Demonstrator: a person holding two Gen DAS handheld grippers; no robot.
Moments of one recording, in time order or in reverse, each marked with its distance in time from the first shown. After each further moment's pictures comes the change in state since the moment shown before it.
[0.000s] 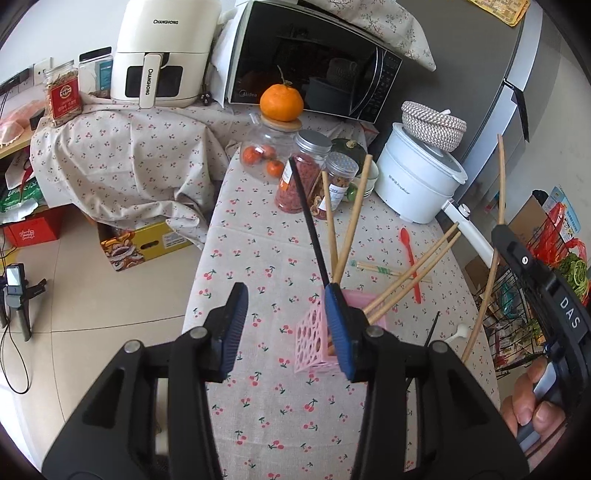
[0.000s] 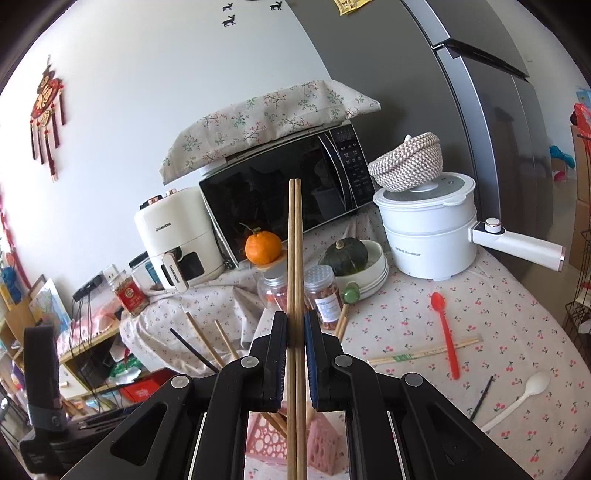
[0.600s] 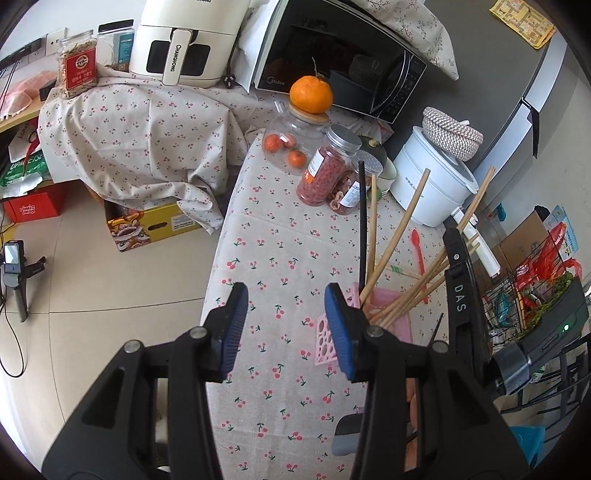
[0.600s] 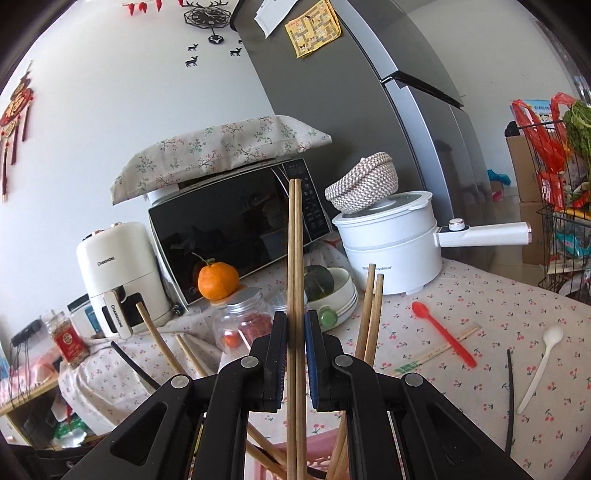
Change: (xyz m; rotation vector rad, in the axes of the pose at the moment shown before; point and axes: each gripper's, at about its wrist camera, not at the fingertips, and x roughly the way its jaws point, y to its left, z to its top) left arm 0.000 0.037 0.004 -0.077 0.047 -0.022; right arm 0.059 0.040 -0.071 0.057 -0.259 -0.268
